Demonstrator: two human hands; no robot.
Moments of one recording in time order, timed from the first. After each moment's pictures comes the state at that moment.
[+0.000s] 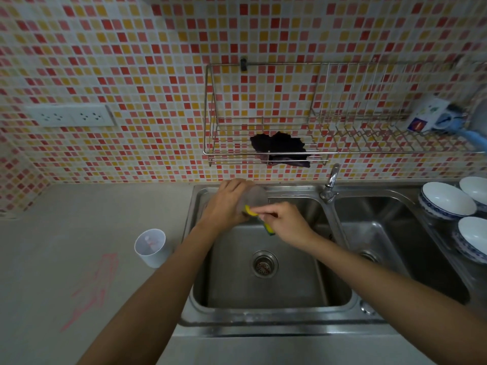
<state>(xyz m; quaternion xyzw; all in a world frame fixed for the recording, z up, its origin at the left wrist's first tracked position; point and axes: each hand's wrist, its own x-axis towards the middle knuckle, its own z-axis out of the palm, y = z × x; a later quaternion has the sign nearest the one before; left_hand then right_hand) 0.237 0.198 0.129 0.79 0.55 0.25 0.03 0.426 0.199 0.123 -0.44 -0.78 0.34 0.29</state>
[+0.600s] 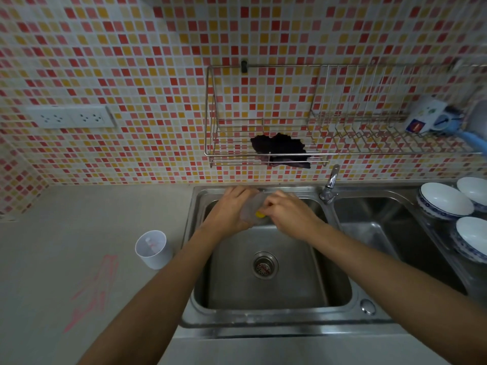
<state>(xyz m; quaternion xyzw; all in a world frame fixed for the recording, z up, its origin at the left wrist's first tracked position) 0.237 0.195 0.121 0.81 0.53 0.23 0.06 0.436 0.218 0.135 -0.33 -0.94 -0.02 0.10</state>
